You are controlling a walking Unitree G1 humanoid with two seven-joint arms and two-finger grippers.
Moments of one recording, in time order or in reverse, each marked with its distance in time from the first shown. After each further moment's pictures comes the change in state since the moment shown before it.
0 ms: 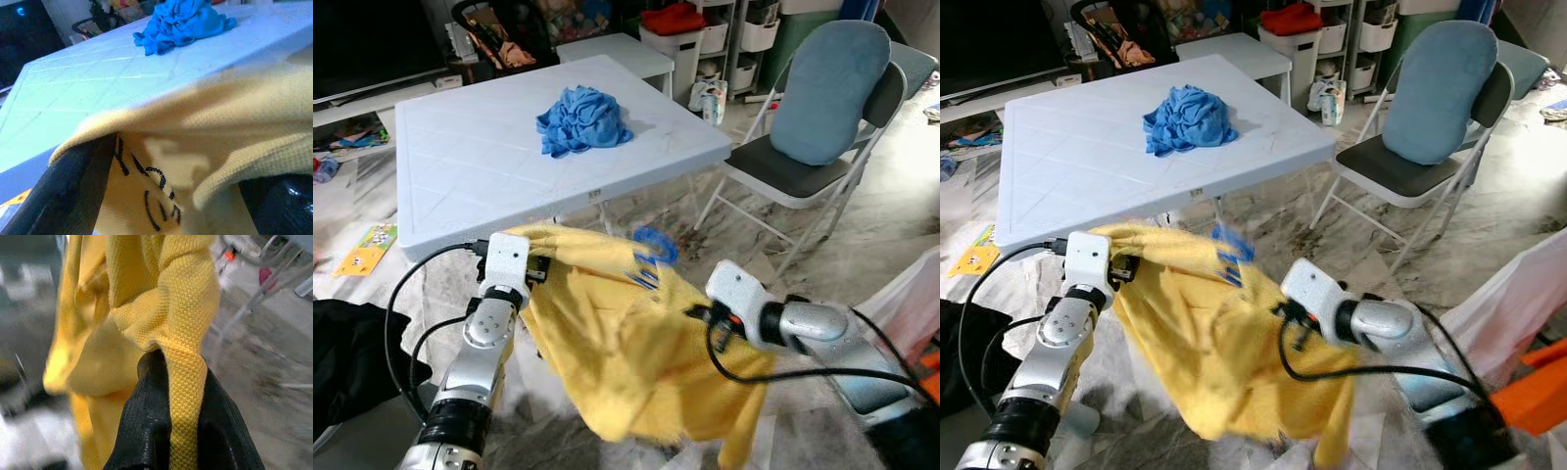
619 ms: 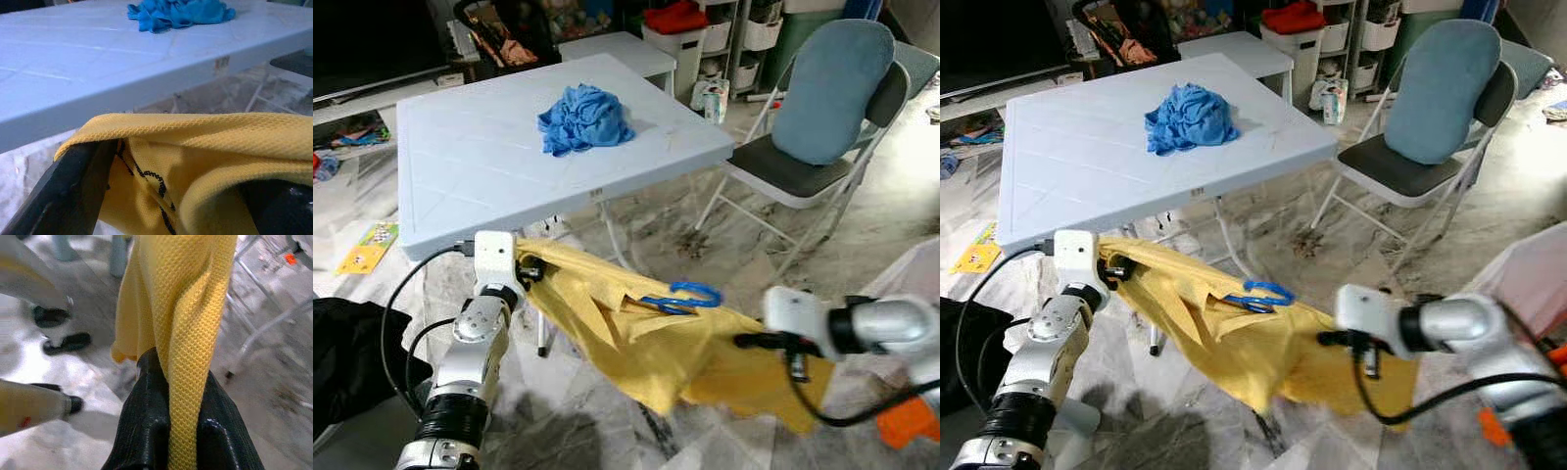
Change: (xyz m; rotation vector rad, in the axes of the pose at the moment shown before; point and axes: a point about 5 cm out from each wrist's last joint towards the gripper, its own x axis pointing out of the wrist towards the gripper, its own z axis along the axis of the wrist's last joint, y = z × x) left arm 0.003 0.007 -0.007 -0.184 0.093 -0.037; right arm -0.061 -0.017 -0.015 -0.136 0.007 0.278
